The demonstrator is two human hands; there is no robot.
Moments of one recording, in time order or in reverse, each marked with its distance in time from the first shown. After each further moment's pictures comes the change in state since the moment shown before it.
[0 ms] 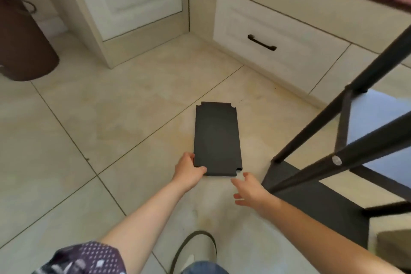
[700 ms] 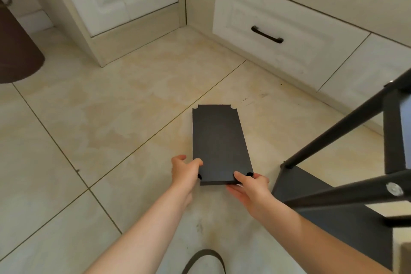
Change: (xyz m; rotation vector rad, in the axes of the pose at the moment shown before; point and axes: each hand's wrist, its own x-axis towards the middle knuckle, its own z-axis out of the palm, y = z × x) left_hand 0.032 0.005 0.000 -0.591 0.121 -0.255; right_hand 0.034 -0.021 0.020 0.768 0.139 0.103
